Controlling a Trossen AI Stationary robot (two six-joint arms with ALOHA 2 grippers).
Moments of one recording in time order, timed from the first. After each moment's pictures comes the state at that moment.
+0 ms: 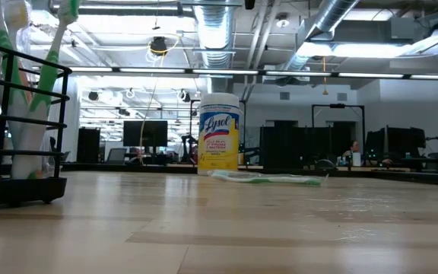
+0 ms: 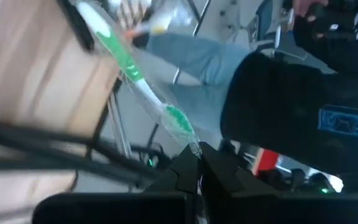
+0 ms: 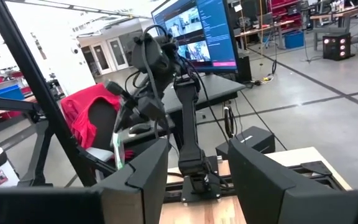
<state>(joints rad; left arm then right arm) -0.05 0.71 1.21 -1.39 0.79 -0.96 -0.34 1.52 1.52 0.01 -0.47 0.25</state>
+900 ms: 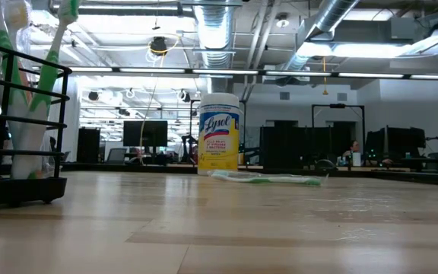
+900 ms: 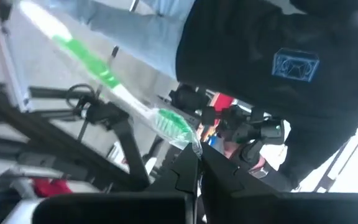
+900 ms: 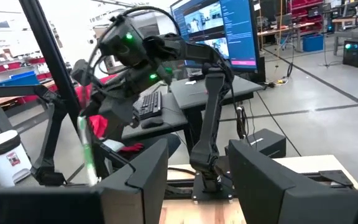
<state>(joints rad) -0.49 0.92 1.24 -0.82 0.83 -1.53 -0.28 1.52 1.52 0.01 -0.48 0.20</state>
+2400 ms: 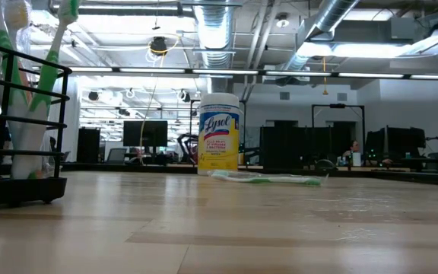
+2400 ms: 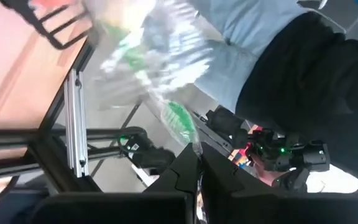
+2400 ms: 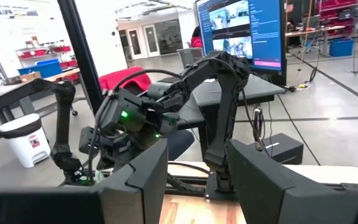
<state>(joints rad) -0.54 1.15 0.97 -0.57 0.72 -1.50 -0.26 1.52 1.52 0.01 -0.55 0.15</state>
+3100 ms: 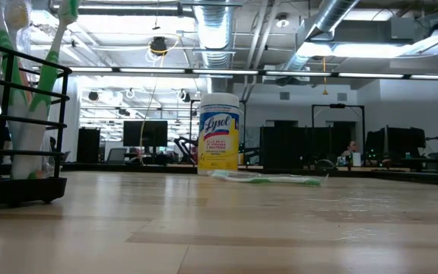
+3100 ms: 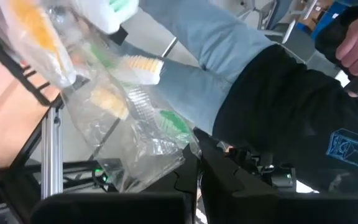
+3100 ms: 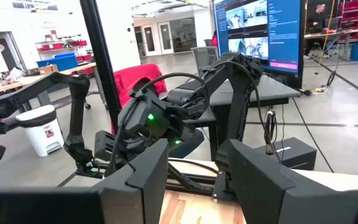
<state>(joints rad) -0.43 1.16 0.90 -0.41 0.71 -1.55 -0.27 1.52 1.52 0.01 -0.63 0.12</state>
